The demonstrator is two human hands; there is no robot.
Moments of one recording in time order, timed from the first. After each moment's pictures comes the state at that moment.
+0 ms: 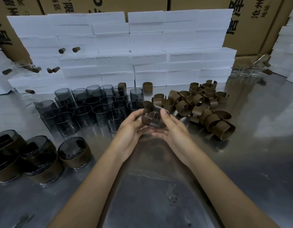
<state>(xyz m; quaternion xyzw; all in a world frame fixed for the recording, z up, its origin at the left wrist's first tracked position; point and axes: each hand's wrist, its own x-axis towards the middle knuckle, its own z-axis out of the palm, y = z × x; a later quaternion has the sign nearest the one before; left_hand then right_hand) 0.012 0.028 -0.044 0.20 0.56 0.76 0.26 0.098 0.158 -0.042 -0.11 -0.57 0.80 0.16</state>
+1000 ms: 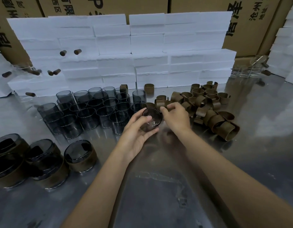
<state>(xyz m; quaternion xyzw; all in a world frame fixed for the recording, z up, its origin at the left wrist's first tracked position) 0.002 0.032 -0.045 0.09 0.44 0.84 0.30 0.034 0.183 -0.037 -0.31 -0.80 0.44 0.26</state>
